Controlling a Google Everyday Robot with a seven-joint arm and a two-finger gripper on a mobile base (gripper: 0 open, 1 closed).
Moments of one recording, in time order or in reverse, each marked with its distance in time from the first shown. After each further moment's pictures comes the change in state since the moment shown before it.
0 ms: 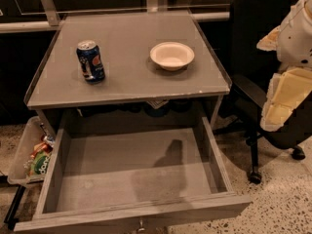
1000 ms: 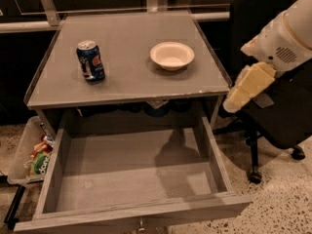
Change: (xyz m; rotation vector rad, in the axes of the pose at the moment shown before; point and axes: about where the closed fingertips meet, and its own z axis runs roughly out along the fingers) arm -0.024 -0.044 0.049 -0.023 -0.241 0.224
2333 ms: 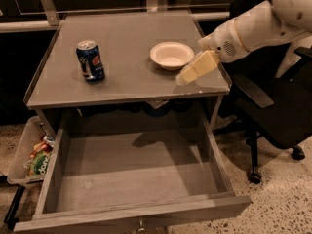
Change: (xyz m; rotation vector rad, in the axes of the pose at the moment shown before) arm -0.091 -0.054 0.088 -0.103 -0.358 0.078
